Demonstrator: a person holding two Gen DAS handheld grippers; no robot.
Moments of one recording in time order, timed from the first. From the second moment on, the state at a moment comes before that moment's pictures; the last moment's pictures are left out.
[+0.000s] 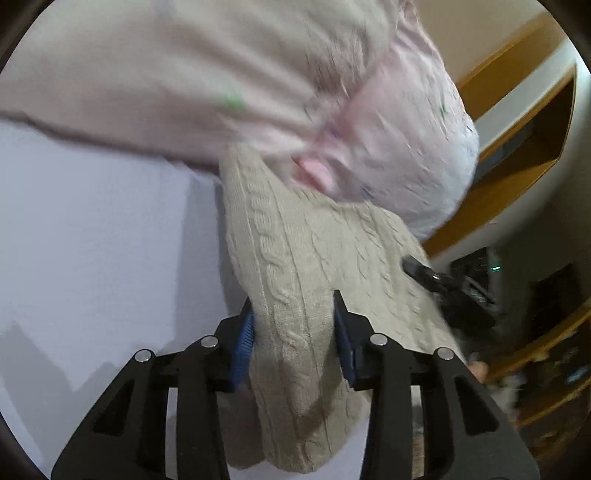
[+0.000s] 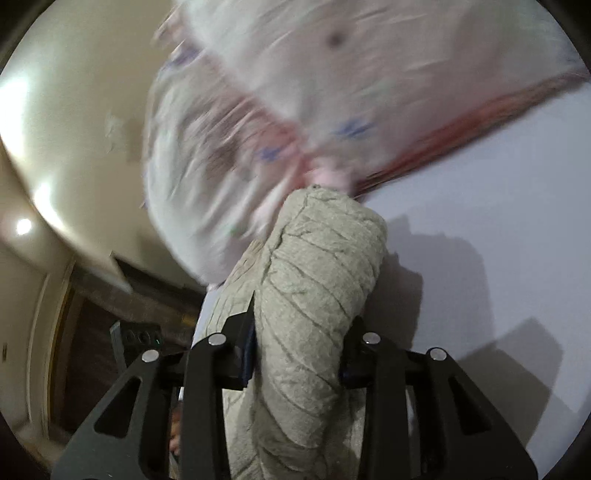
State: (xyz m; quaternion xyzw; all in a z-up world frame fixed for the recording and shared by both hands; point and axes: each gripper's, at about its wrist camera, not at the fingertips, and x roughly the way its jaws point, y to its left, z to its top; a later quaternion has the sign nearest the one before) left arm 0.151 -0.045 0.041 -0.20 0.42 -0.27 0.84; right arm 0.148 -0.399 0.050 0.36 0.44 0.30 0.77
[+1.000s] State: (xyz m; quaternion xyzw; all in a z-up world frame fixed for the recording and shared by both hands) left arm 0.042 -0.039 0.029 -0.03 0.45 -0.11 0.88; right arm 0.001 -0.396 0.139 0.03 0.37 -0.02 0.93
